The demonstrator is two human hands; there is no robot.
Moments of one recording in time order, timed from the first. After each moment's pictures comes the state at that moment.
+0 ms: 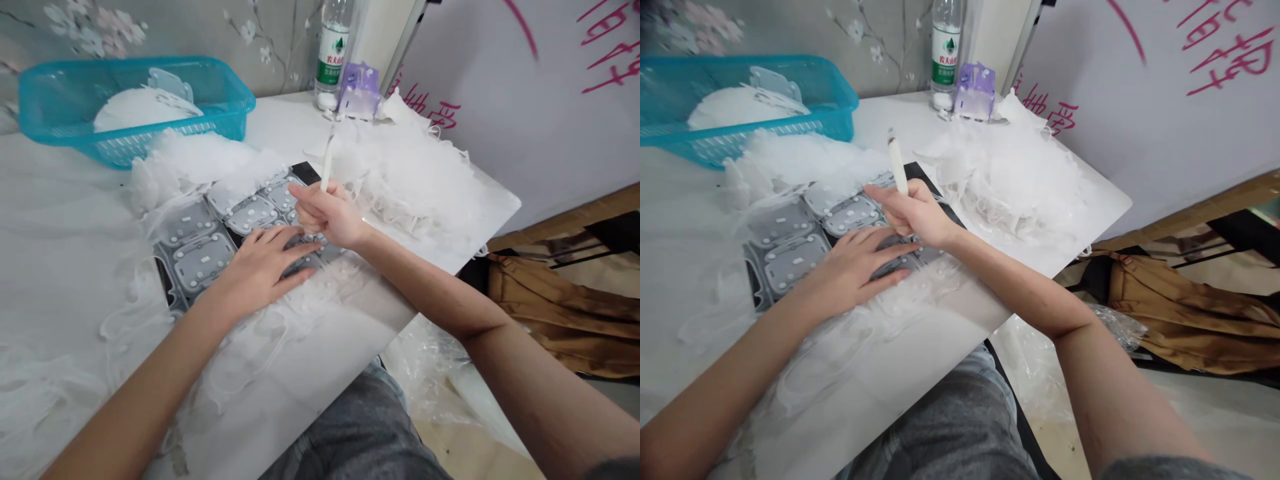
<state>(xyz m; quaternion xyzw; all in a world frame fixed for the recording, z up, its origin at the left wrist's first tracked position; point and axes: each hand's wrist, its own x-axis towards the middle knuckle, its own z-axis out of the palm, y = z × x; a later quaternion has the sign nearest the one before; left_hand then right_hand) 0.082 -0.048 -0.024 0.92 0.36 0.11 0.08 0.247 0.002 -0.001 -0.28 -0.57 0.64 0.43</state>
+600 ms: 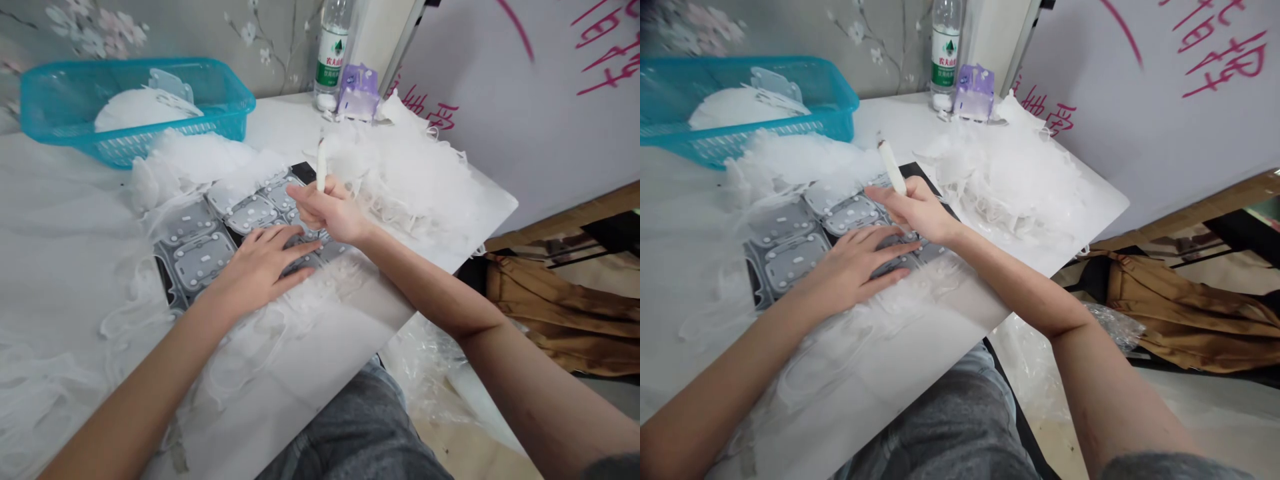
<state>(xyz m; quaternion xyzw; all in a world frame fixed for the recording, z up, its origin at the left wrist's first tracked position) 0.081 -0.049 -0.025 0.92 0.37 0.11 0.09 0.252 0.002 0.003 -0.31 -0.63 0.58 0.41</state>
